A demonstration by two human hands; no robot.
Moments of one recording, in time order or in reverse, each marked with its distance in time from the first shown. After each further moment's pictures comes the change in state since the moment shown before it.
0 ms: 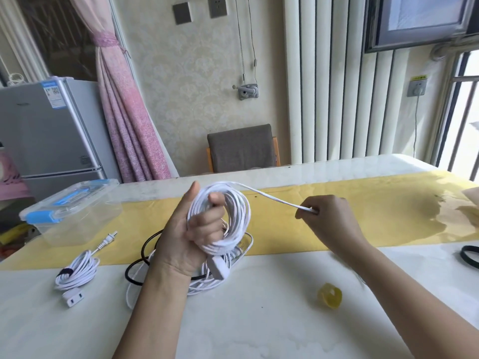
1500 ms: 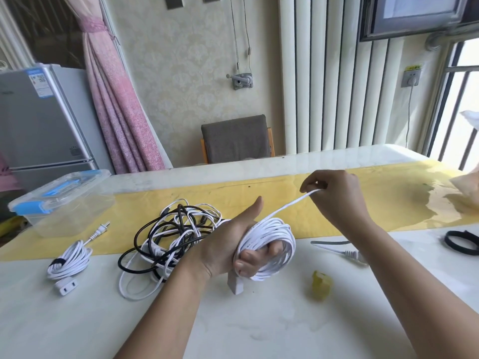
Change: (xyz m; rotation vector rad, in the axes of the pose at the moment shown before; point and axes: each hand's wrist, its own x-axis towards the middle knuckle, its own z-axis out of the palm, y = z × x) left_hand 0.026 -0.055 0.020 0.616 0.207 -0.509; right_hand 0.006 0.002 -0.018 0.098 0.160 -0.046
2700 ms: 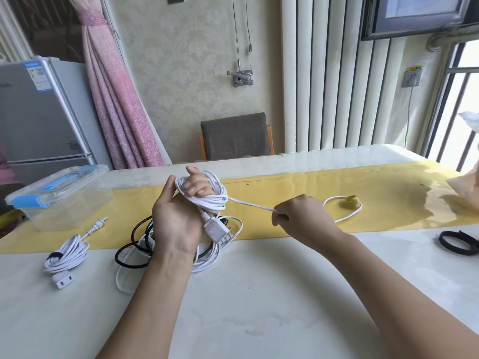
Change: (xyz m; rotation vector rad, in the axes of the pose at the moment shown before) left_hand -0.019 0.006 -0.042 -1.084 0.014 0.832; right_hand -0.020 -0.001 0.030 -0.431 -0.442 -0.266
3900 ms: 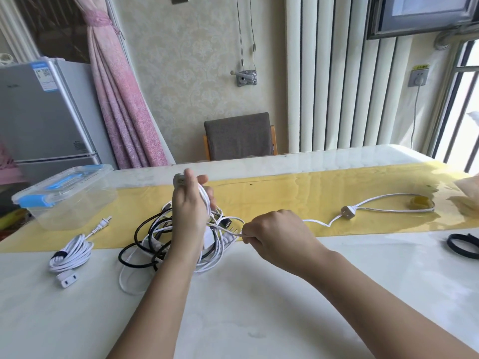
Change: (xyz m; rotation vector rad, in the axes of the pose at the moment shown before) left_hand 0.010 -0.018 0.000 1.314 0.604 0.591; right_hand -0.011 -0.044 0.012 -0.104 0.112 -0.428
